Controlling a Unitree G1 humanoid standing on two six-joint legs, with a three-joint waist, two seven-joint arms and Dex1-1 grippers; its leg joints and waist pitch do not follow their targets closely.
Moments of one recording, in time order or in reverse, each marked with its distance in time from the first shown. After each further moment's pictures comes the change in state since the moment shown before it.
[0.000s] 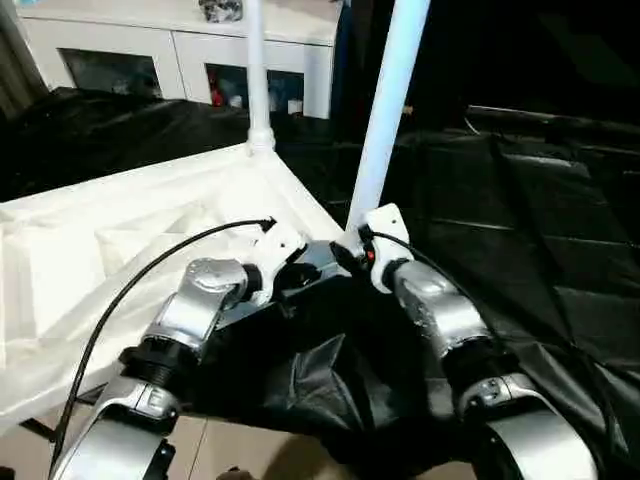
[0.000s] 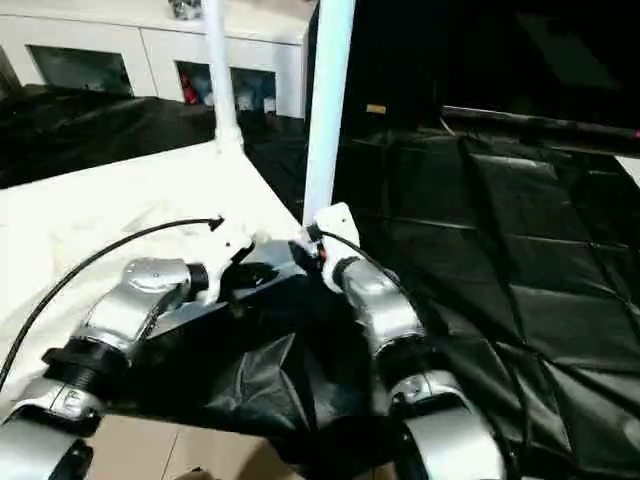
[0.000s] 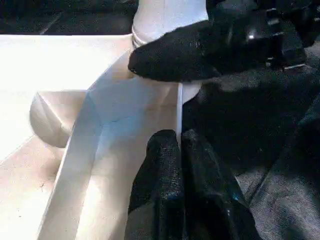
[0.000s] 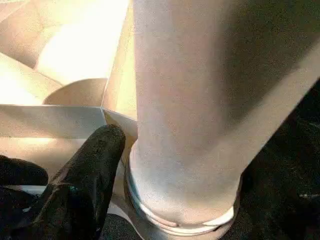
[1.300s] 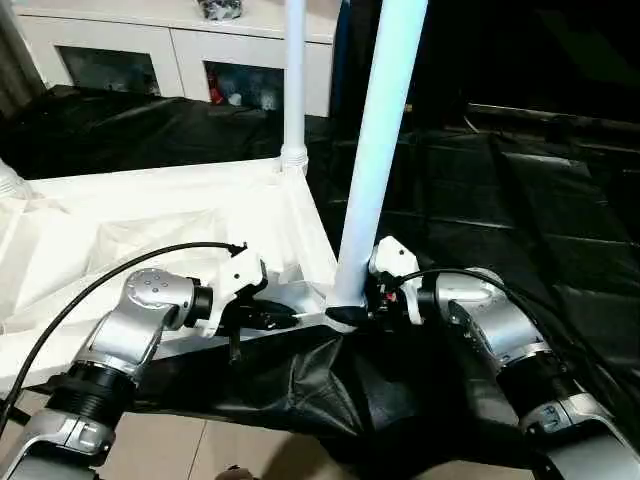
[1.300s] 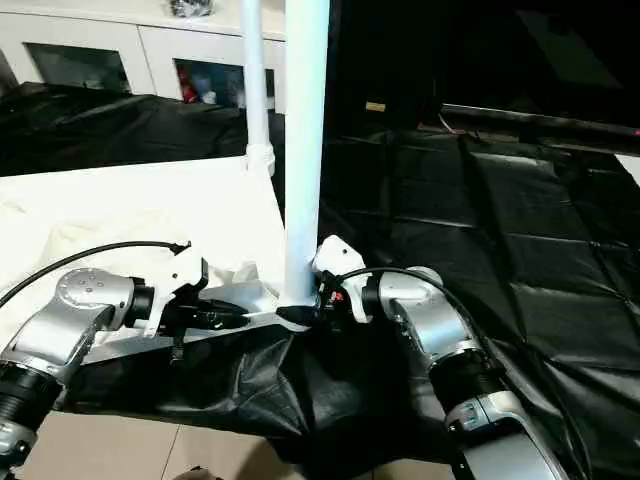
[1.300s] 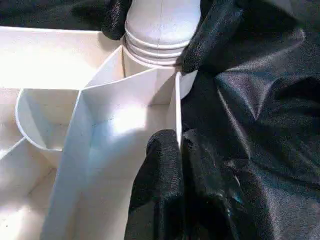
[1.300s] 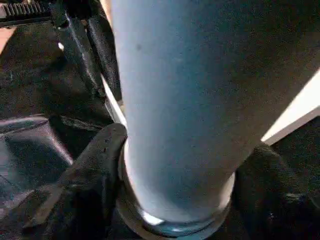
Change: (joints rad) left arm 0.148 0.231 -0.016 -0.188 -0.121 -0.061 -0.449; right arm 0.121 -0.274 0.189 -0.261 0.049 -0.036 0.743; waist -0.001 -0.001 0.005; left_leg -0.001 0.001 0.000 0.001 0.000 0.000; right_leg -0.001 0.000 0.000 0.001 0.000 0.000
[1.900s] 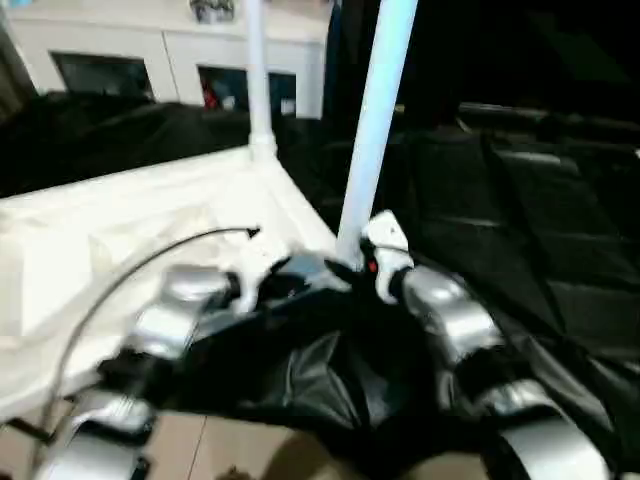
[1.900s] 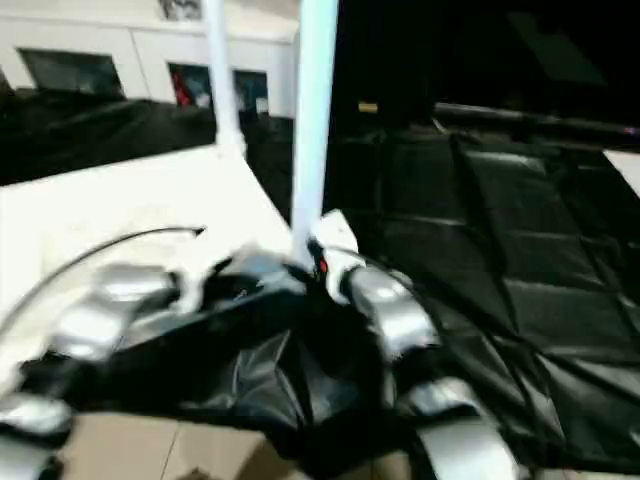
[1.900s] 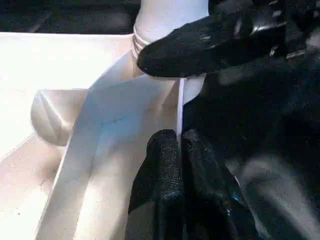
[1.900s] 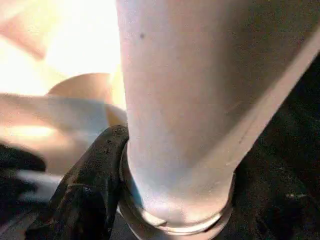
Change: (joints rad) left arm -0.120 -0.230 0.029 0.152 0.118 0.077 0.454; right arm -0.128 0.265 -0.168 0.274 -0.050 0.035 -0.736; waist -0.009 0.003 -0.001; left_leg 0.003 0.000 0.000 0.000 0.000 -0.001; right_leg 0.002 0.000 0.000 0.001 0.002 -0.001
